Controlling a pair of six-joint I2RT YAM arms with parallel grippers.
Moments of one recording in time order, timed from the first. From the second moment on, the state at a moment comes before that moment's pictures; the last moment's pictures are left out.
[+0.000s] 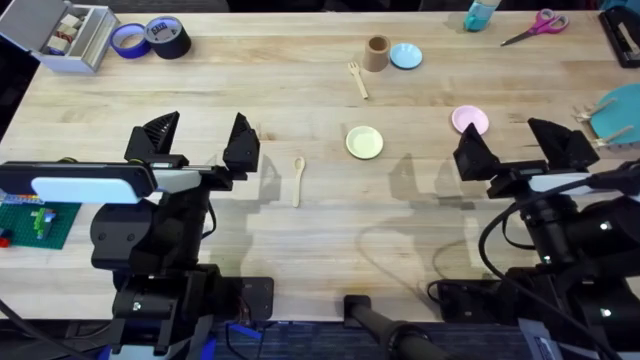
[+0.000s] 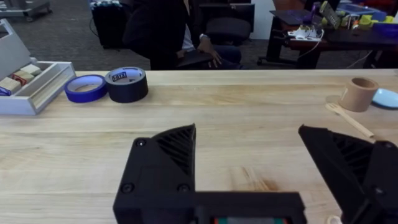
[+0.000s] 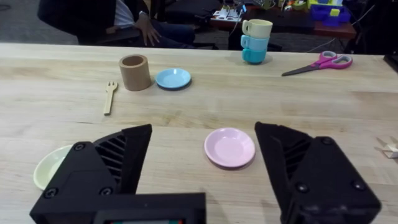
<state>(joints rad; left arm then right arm) -0.01 0.00 0.01 -0.02 0.00 -0.01 -0.01 0.00 0.01 -0.09 -0.05 -0.01</state>
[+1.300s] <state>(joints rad) -0.01 0.00 0.10 -0.15 -0.03 0.00 -0.01 0.02 0.13 -0.31 -0.03 -0.01</state>
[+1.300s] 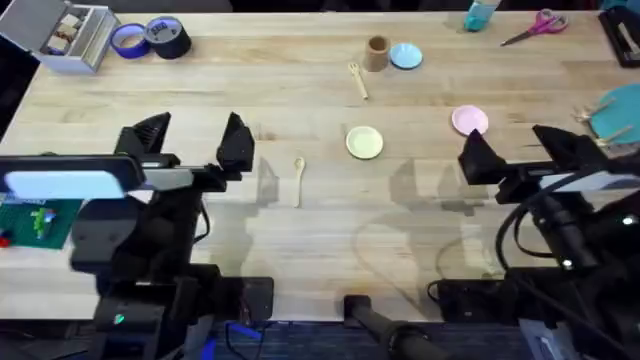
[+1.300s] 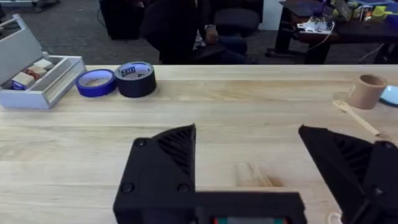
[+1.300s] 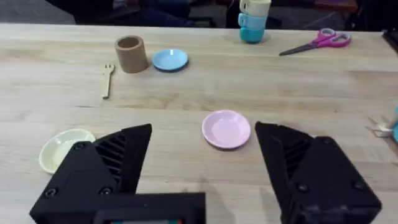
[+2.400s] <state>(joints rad) -0.01 0.79 0.88 -0.83 0.08 -0.06 -0.01 0.81 0.93 -1.03 -0.22 0.00</state>
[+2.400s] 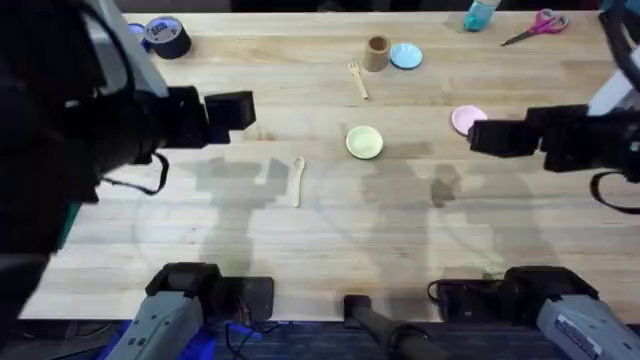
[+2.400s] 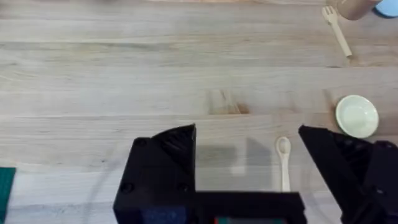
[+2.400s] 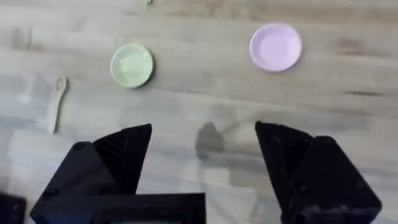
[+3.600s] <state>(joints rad) -0.01 0.91 0.91 -0.82 0.22 -0.07 0.13 1.32 1.39 -1.05 -0.18 0.11</state>
